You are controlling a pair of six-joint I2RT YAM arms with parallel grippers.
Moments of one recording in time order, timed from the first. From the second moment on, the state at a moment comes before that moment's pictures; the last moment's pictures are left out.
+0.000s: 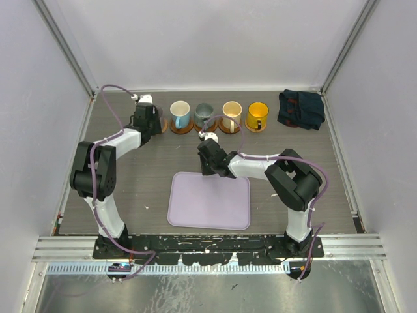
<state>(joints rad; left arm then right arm) -0.21 1.86 1.19 0.03 -0.26 -0.24 0.81 1.87 1.08 -0.06 0.15 0.50</state>
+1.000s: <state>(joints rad) -0.21 1.82 1.13 0.03 -0.31 -0.24 0.82 1.87 1.07 -0.03 0.16 0.51</state>
